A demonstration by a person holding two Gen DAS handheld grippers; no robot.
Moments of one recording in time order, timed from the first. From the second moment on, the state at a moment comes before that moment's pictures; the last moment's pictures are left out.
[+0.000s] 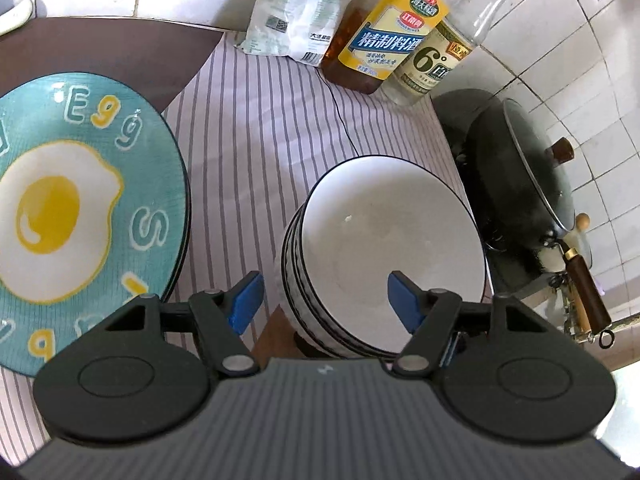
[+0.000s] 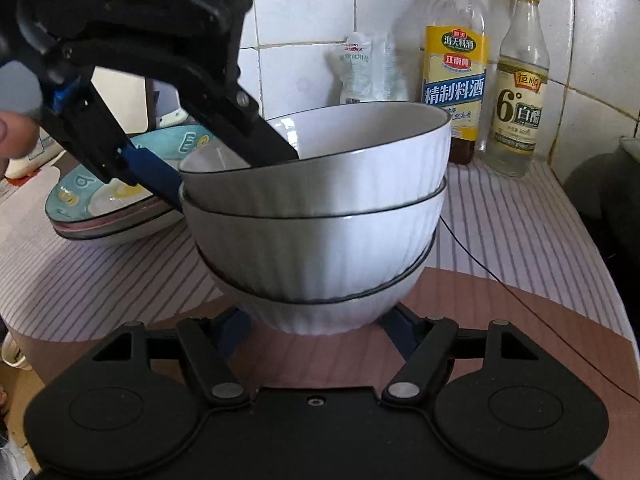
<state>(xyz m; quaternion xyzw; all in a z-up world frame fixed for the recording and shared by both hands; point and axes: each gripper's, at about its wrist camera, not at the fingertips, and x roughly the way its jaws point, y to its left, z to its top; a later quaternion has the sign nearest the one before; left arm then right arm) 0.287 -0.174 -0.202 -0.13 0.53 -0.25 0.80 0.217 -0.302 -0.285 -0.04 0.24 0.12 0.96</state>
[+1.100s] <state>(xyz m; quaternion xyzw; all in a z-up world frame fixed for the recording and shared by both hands) 0.258 -0.156 -0.175 -0.07 0.52 -0.23 0.82 0.201 -0.281 -0.265 -0.05 0.19 0.15 0.97</state>
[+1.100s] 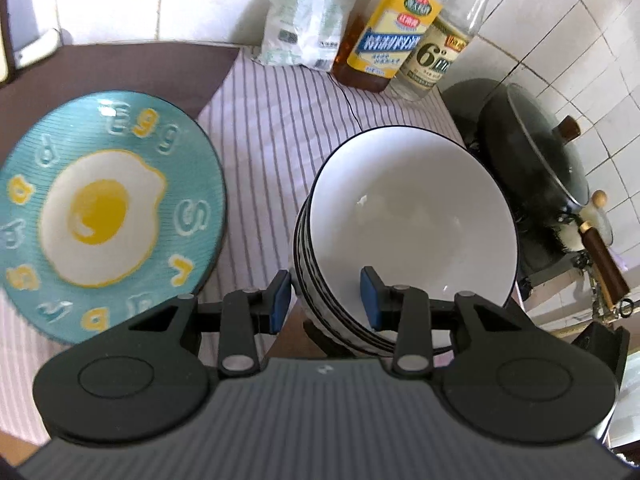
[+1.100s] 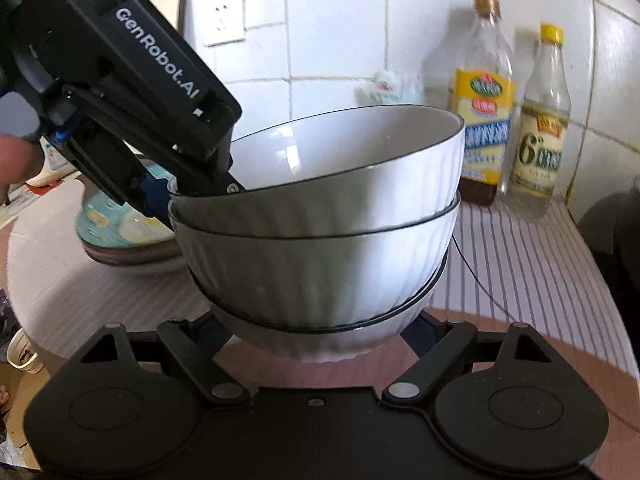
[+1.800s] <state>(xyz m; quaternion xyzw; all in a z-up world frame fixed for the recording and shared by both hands) 0.283 -0.030 -0.123 -0.03 0.49 -0.18 0.85 0.227 -0.152 -0.221 -0.07 0.16 0.21 0.96</state>
